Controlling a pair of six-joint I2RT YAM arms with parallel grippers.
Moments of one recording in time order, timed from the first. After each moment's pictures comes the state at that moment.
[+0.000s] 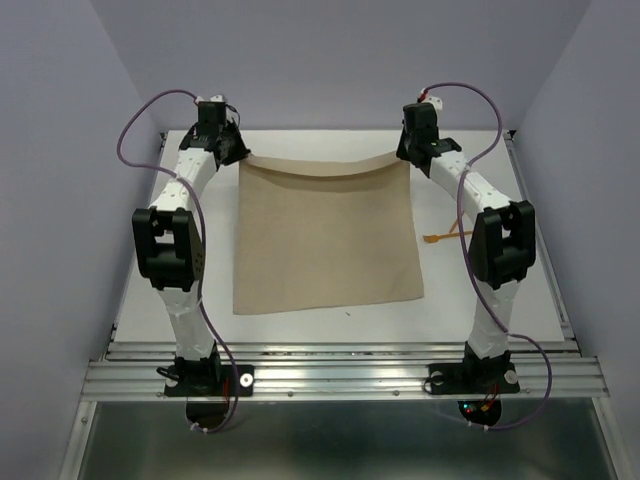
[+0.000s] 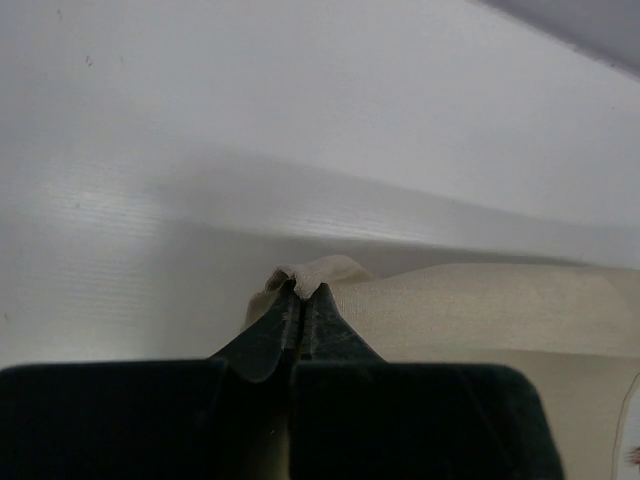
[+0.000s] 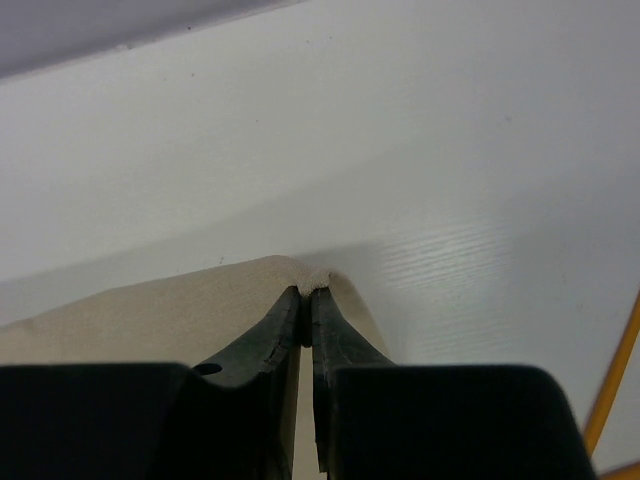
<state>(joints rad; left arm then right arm) -0.08 1.93 1.70 -0.46 0.05 -0.43 0.28 2.01 1.77 -0.36 0.37 0.36</state>
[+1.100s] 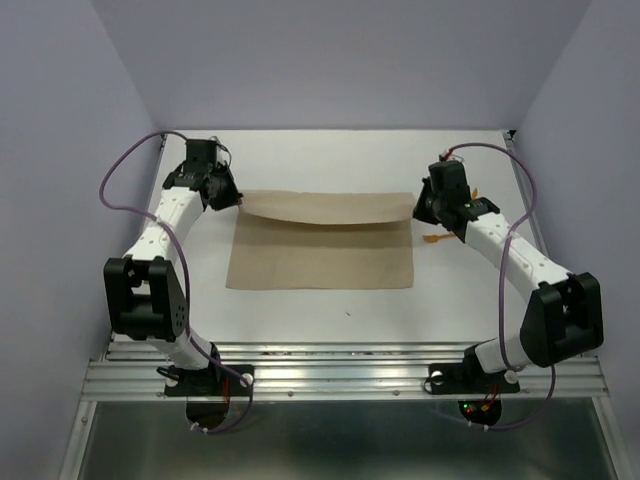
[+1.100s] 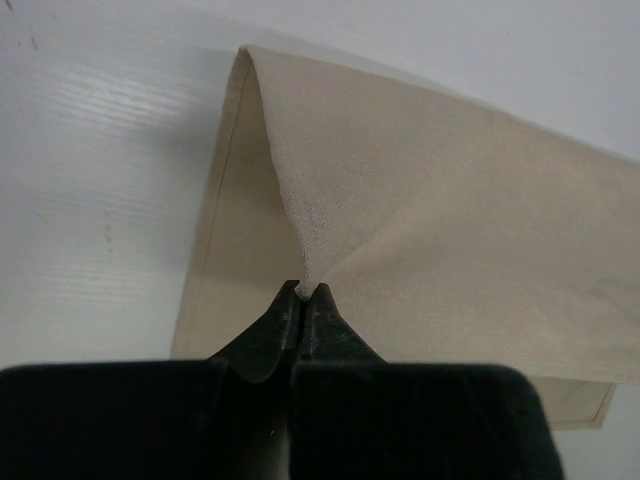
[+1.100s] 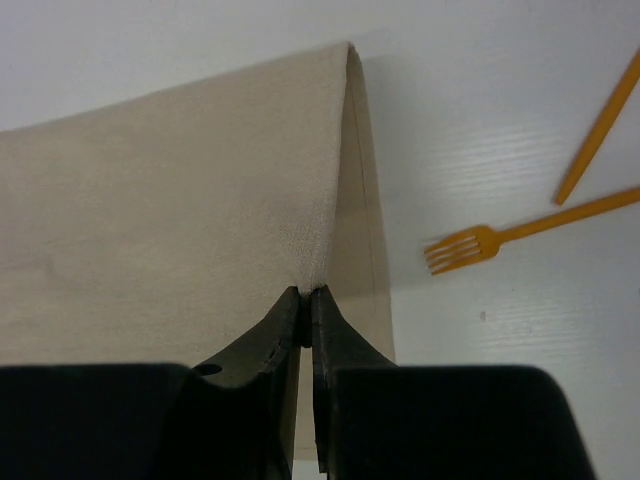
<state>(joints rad) -0.07 1.62 1.36 -0.60 0.07 -0.42 0.30 1.47 1.14 -0.39 0.20 0.50</state>
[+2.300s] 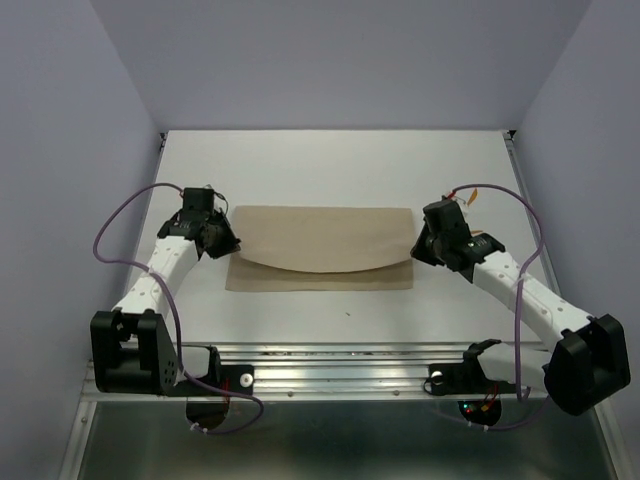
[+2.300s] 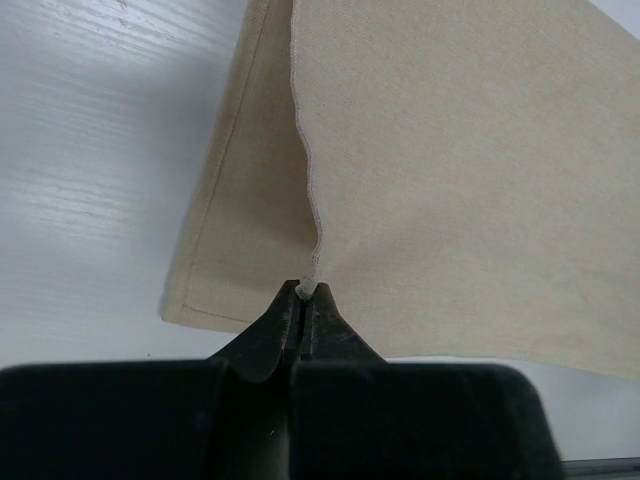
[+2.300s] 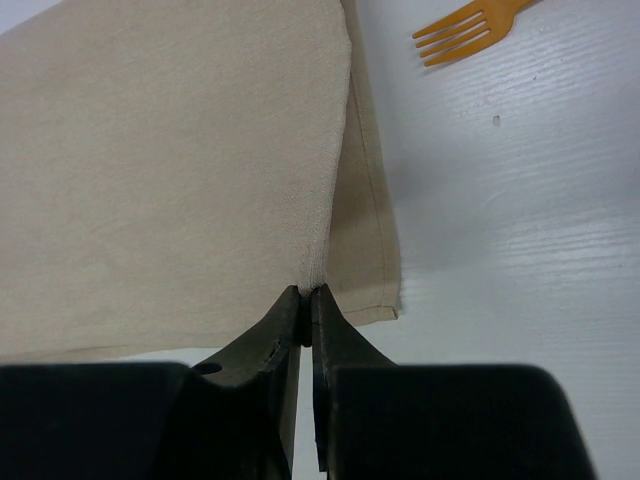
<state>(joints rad) -0.07 1.29 0.89 -0.58 0.08 -0.52 0.43 1.18 0.83 -0.51 0.22 0.74</state>
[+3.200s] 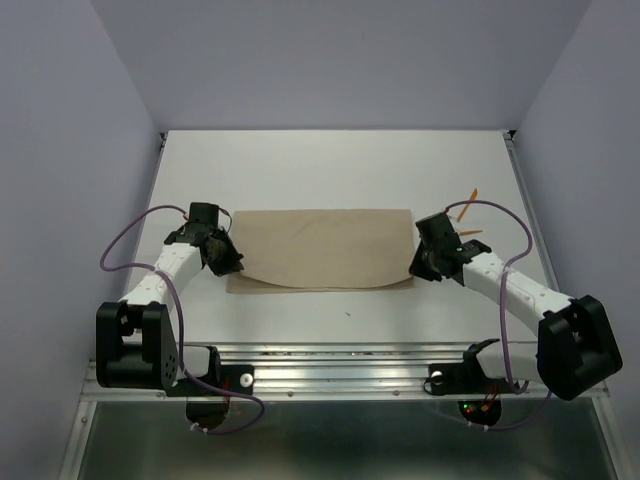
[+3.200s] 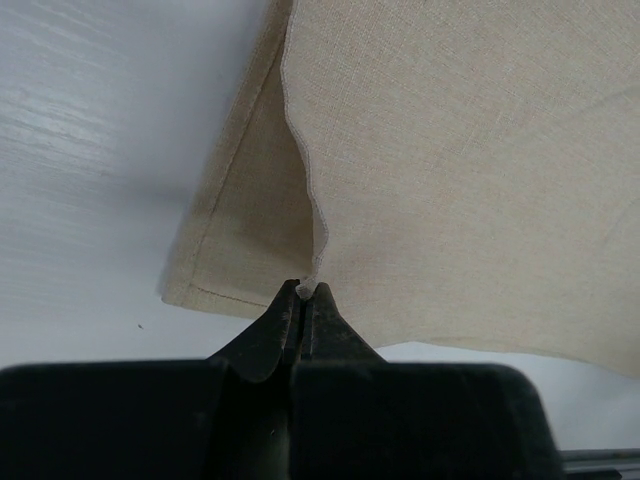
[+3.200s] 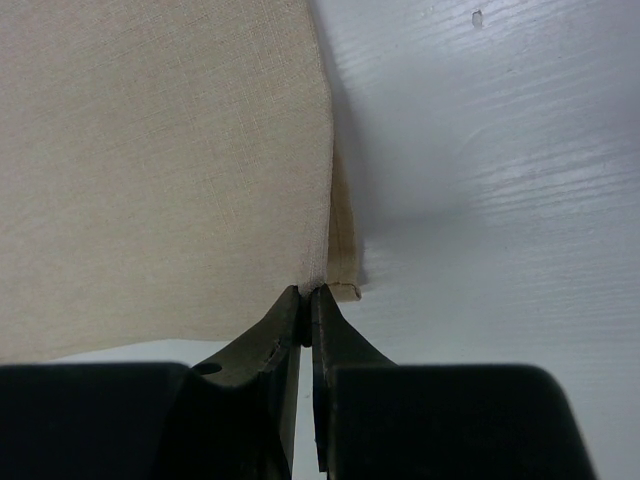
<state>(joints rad) -0.07 1.30 0.76 -0.58 0.10 -0.60 0.43 1.25 0.72 -0.50 0.18 0.79</state>
